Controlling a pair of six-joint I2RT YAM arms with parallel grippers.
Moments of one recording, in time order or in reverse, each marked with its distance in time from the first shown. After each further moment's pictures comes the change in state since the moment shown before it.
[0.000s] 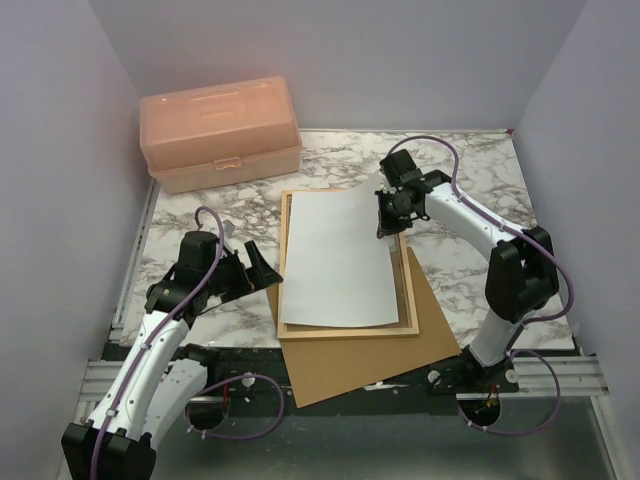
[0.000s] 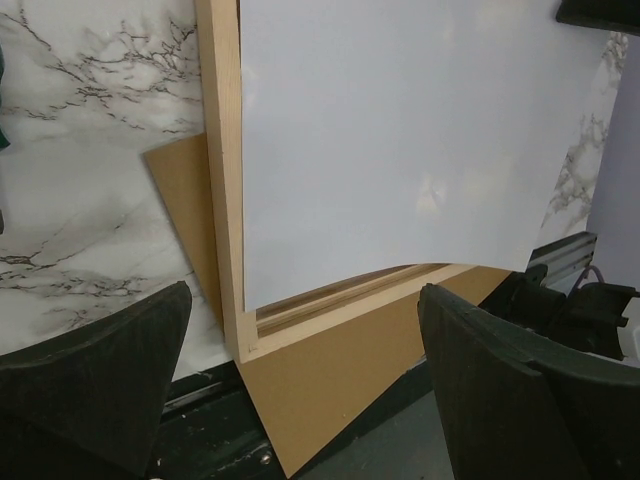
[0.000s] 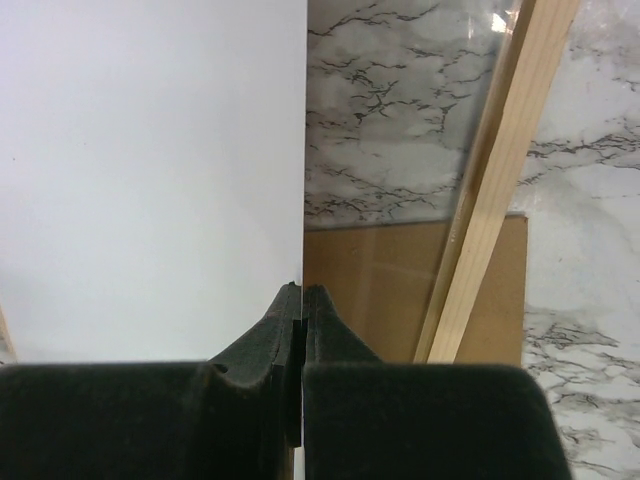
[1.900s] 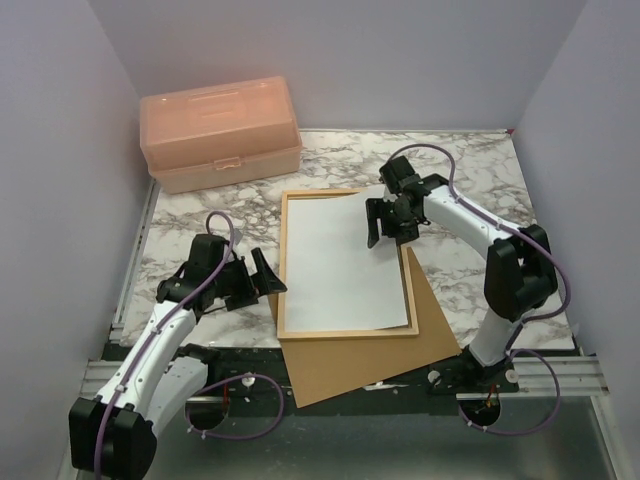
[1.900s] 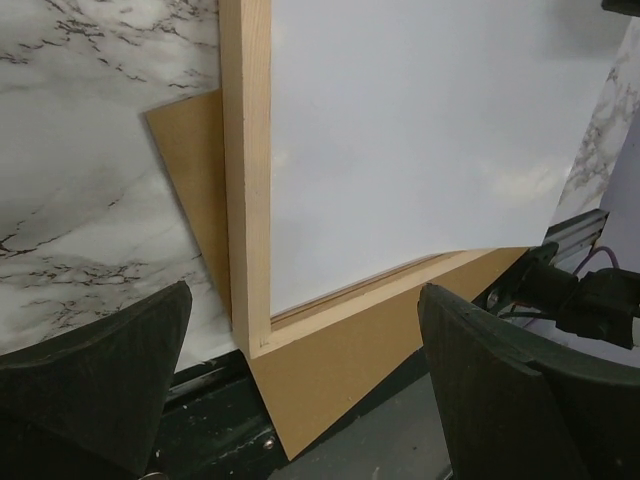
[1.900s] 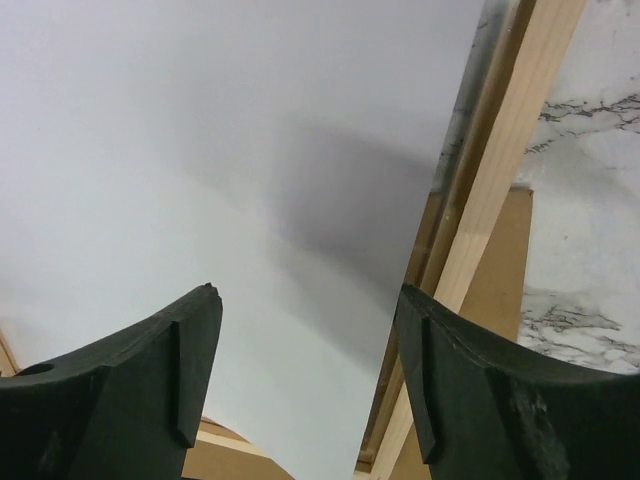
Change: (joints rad) left arm 0.000 0.084 -0.064 0.046 0.049 -0.006; right arm 0.000 0.035 -0.022 -0.037 -0.018 -0.042
